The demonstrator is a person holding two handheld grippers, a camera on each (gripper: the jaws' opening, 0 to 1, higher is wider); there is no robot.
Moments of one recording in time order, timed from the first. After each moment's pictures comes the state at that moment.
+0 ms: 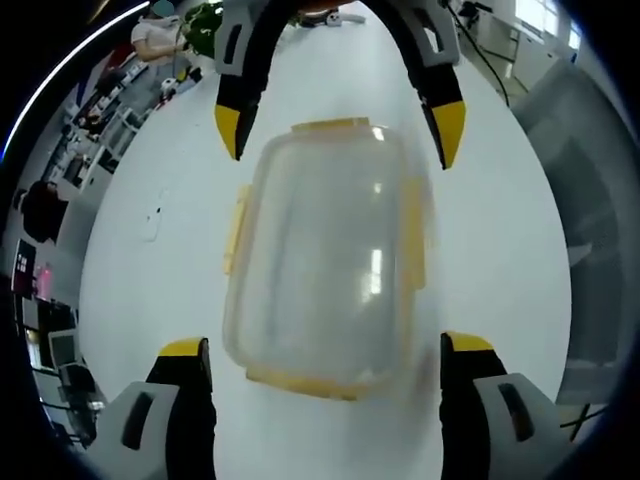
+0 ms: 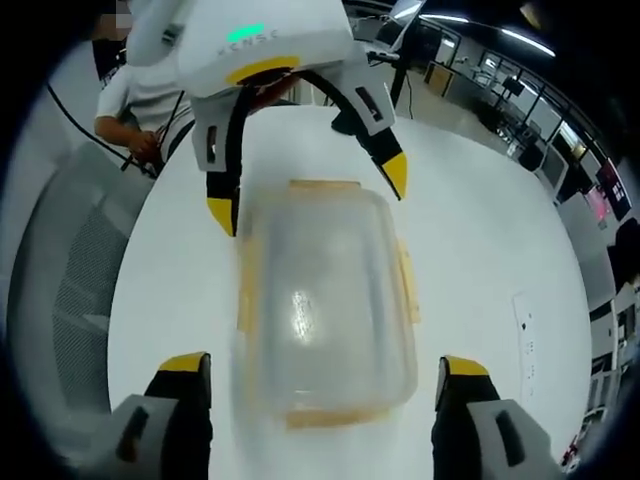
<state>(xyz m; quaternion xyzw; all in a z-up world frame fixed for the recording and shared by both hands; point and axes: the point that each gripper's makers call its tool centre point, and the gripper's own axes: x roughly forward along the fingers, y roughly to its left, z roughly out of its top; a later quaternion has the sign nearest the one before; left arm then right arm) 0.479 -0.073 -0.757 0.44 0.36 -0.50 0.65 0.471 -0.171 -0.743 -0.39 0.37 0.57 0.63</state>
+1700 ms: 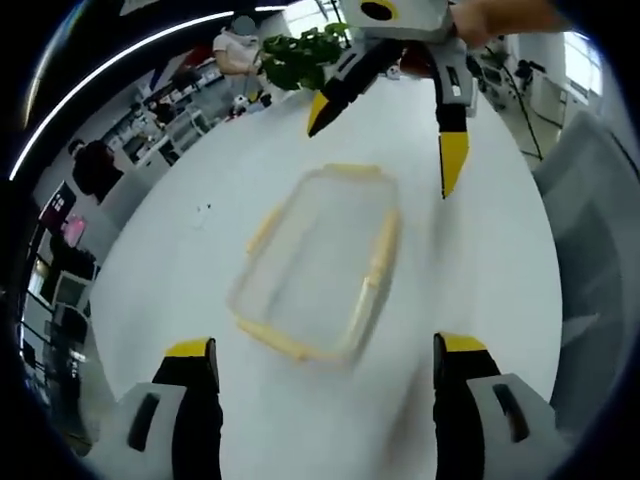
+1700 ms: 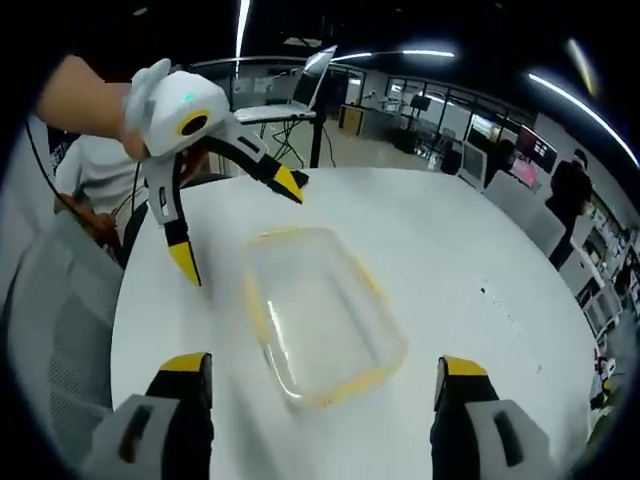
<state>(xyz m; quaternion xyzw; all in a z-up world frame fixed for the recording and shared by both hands) 0.444 -0.057 -0.731 0.33 0.30 -0.44 0.78 0.452 -0.183 -0.713 -0.25 0.29 0.49 0.78</state>
